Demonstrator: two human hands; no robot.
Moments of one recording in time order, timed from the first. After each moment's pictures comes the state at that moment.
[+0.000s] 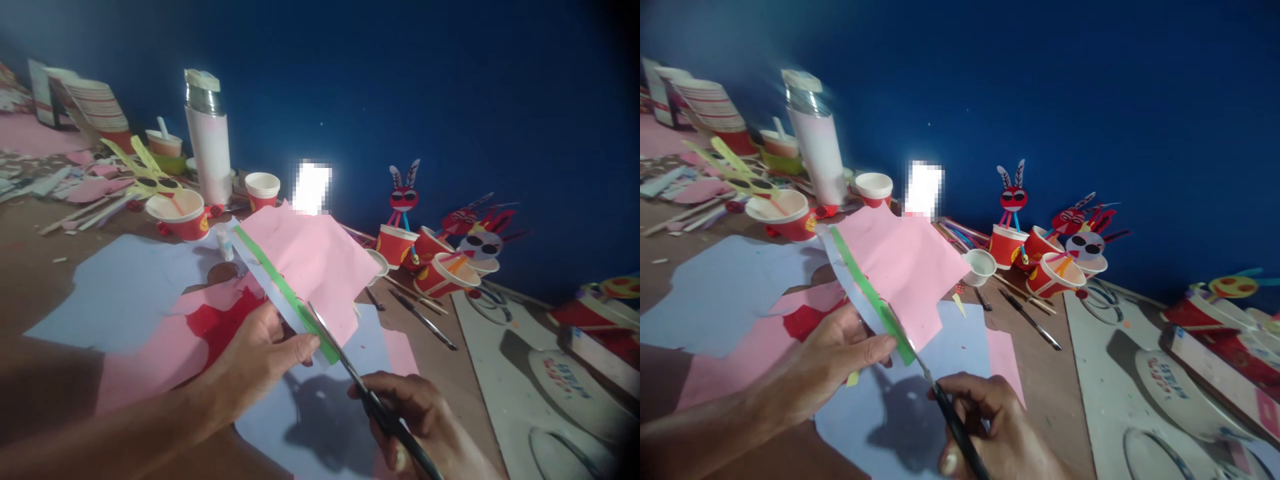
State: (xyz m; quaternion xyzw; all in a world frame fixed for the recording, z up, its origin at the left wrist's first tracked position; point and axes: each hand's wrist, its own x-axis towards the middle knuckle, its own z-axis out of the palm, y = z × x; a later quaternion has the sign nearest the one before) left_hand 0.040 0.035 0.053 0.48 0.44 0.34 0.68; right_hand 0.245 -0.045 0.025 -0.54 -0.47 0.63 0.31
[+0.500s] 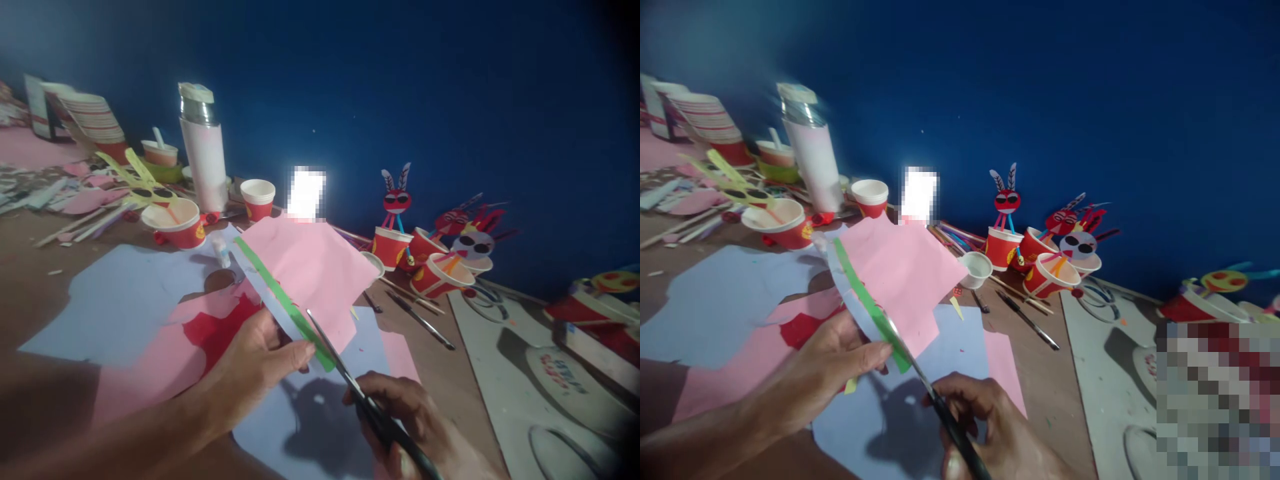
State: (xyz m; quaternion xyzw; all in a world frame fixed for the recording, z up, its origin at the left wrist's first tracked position) left_hand 0.038 0.035 0.054 0.50 0.41 0.31 0.69; right_hand 0.255 -0.045 0.018 -0.47 -0.56 0.62 0.29
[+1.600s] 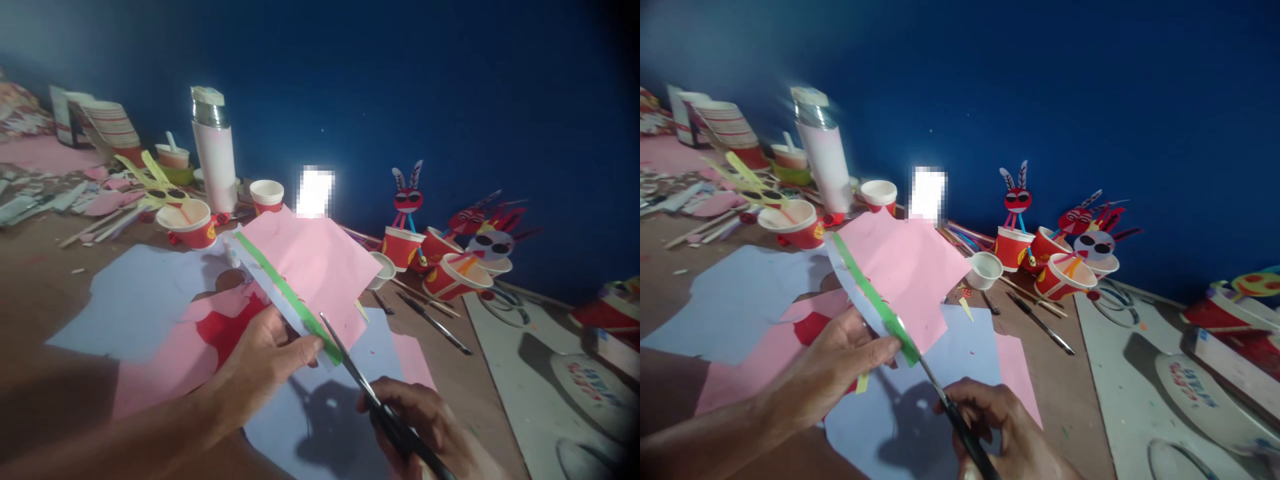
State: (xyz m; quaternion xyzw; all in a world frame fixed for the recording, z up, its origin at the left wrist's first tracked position) left_hand 0.038 0.037 0.055 0.50 0.43 0.32 0.68; right_hand 0.256 -0.053 0.005 -0.47 -0.54 0.63 0.30
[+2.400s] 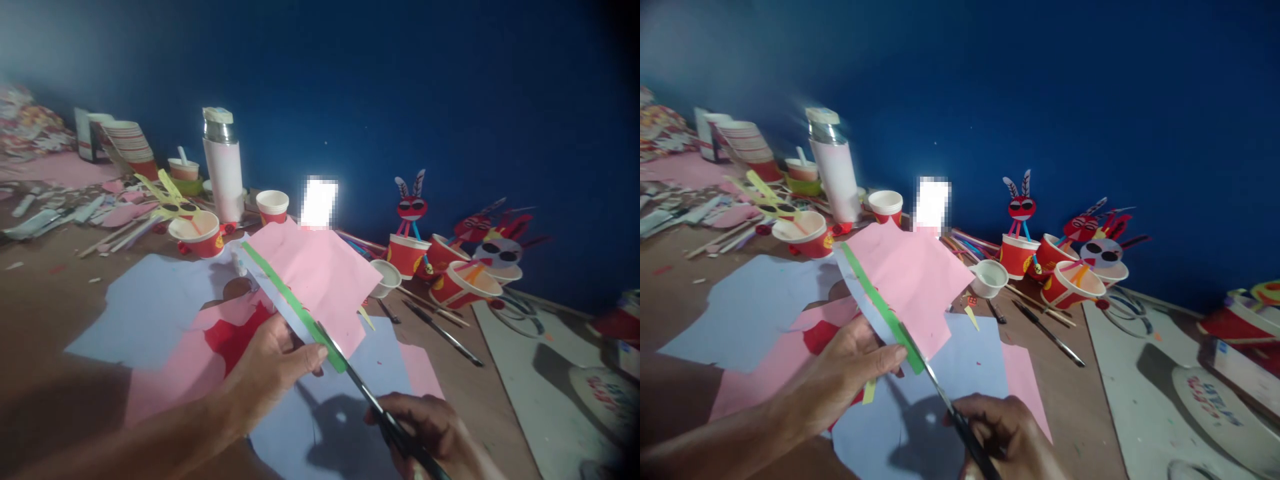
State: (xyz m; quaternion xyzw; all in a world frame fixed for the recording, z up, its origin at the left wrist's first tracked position) left_hand 0.036 0.038 0.046 0.48 0.40 0.33 0.71; right_hand 0.249 -0.049 0.013 -0.55 -0.43 0.65 0.29
